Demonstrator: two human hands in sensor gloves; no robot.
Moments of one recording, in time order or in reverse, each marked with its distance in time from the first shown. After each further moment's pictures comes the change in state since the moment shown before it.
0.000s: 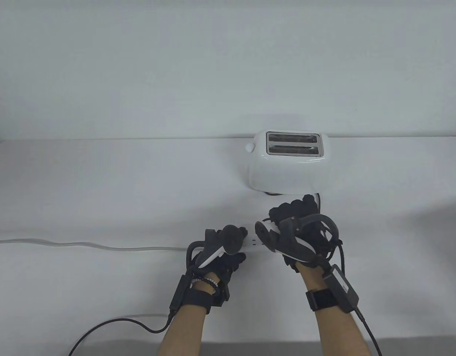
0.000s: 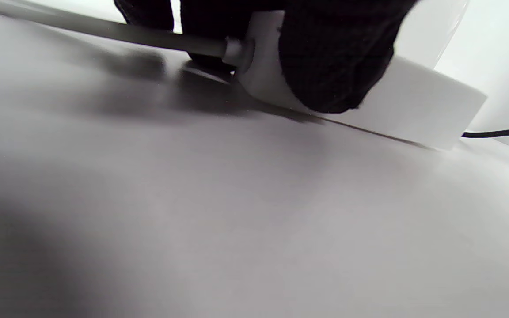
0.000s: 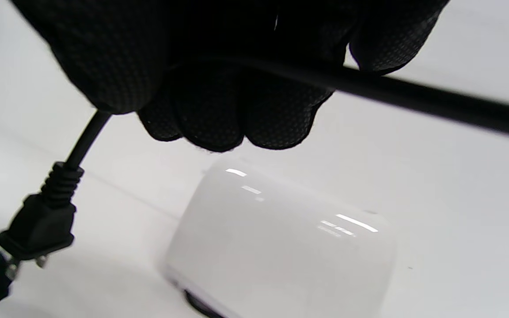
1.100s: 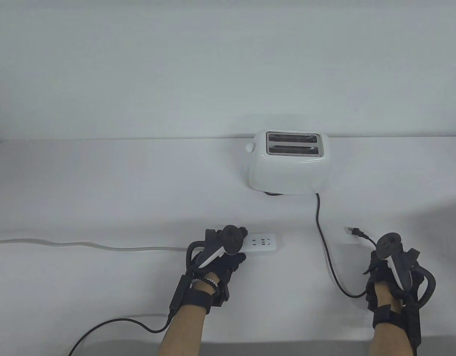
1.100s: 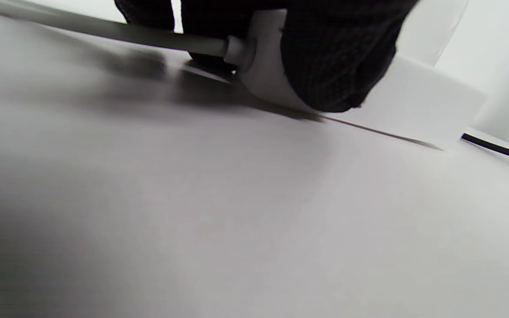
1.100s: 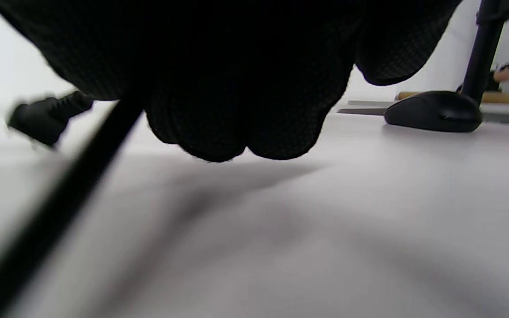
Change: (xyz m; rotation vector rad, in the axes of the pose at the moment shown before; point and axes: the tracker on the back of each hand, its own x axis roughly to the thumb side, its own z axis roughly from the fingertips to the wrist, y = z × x) left_hand 0.001 0.001 0.001 -0.003 -0.001 -0.004; right_hand -0.180 0.180 0.121 0.495 0.868 -0.136
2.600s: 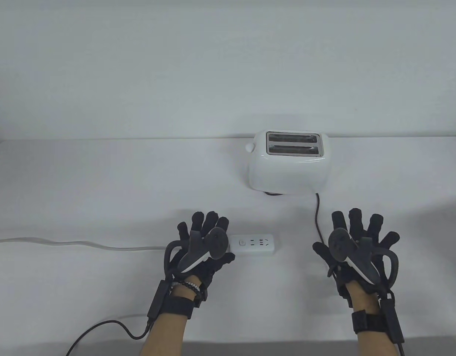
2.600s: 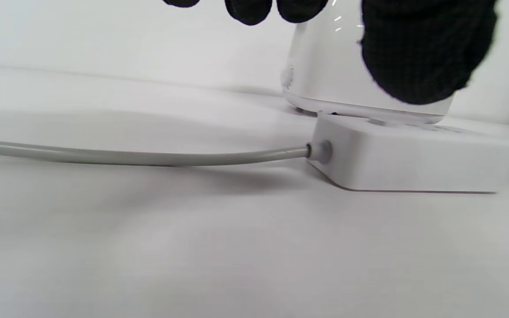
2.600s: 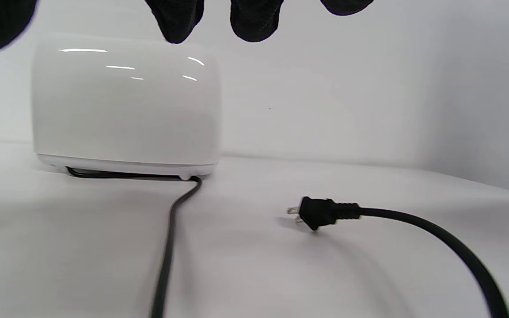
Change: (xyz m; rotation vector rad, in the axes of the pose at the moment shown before) left_hand -0.028 0.045 0.043 0.108 0.053 -0.178; right_hand 0.091 -0.065 0.076 -0.133 -0.527 -0.012
